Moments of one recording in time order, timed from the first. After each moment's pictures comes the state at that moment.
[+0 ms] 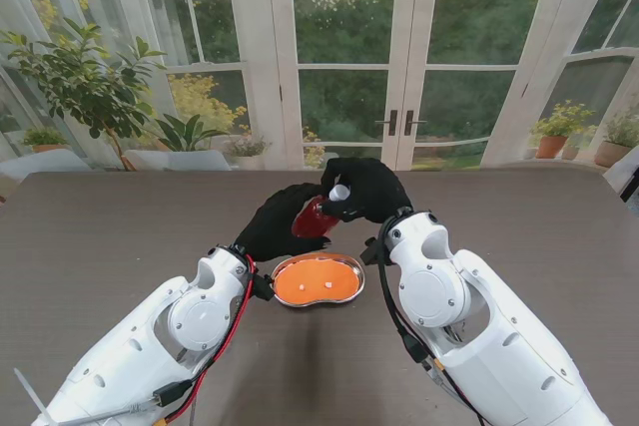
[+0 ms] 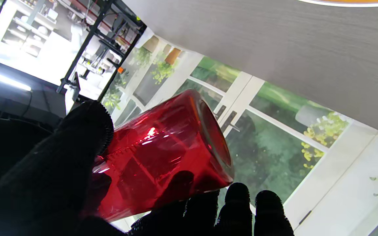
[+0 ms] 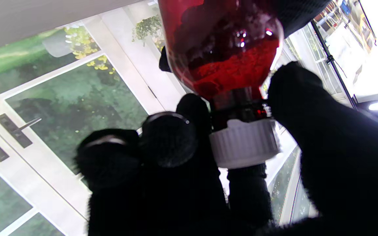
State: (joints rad) left arm 1.33 -1.16 -0.98 -1.50 0.47 -0.19 0.18; right arm -1.31 -1.16 1.01 -1.73 -0.51 0.09 -0.13; left_hand 0.58 -0.55 0.66 -0.09 0.38 0.34 0.08 0.34 0.37 0.26 0.06 0.24 0.19 0.19 0.12 0.29 0.07 0.13 0.13 0.40; right_hand 0.49 -0.96 1.25 -0.38 0.82 -0.10 1.14 0.25 1.13 0.10 0.85 0.84 1.28 0.01 1.19 0.72 1.05 0.16 1.50 0.75
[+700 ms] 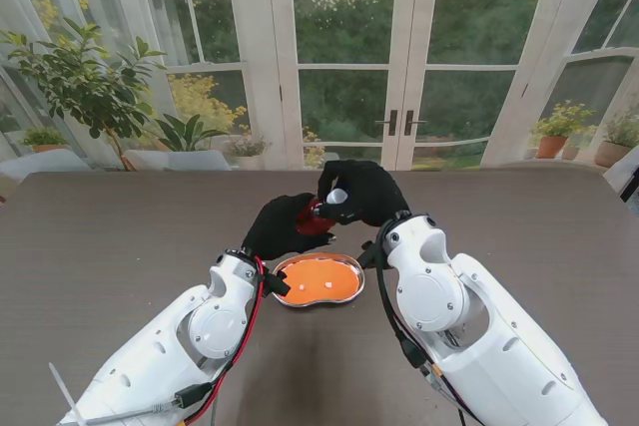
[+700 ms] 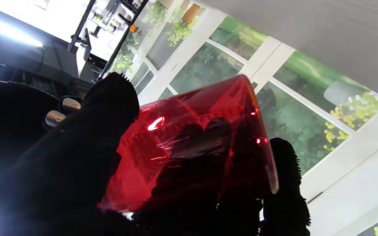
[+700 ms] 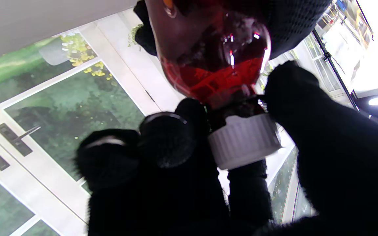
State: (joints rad) left arm 1.31 -1.22 -0.93 -1.40 0.45 -0.27 0.41; right arm -1.32 -1.17 1.01 -1.75 -0.49 0.10 -0.13; left_hand 0.76 -0.75 0.68 -0.17 0.79 0.34 0.51 0.53 1.01 0.30 0.33 0.72 0.78 0.37 0.64 0.56 0.34 0.36 1.21 0.61; right_hand 0.50 -0.96 1.25 -0.38 0.82 -0.11 1.15 0.26 1.12 0.12 0.89 0.89 1.28 0.03 1.20 0.72 1.05 0.16 1.50 0.76
